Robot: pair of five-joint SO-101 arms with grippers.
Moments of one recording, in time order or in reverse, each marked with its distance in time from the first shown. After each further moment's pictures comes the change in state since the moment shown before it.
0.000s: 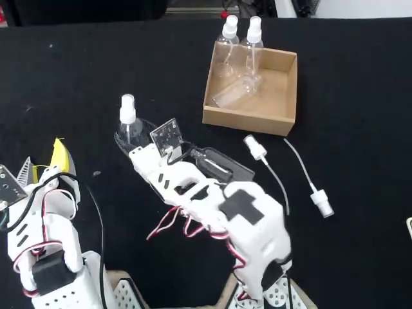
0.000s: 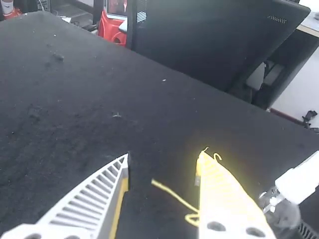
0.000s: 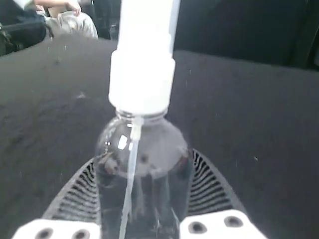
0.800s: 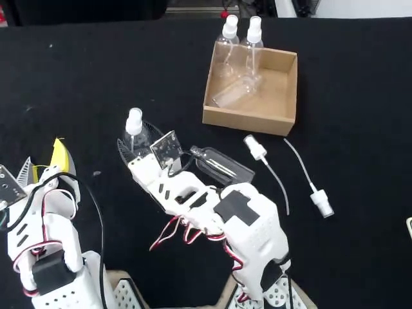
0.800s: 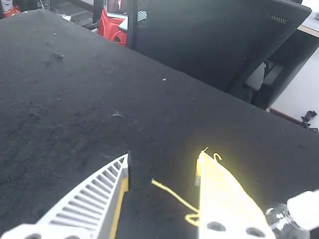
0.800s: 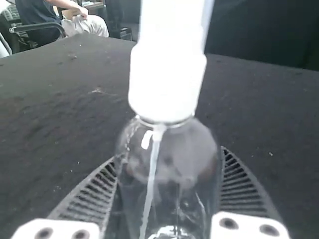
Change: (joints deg) left arm 0.0 0.1 0.0 0.0 0.4; right arm -2.3 0.9 4.3 -5.5 0.0
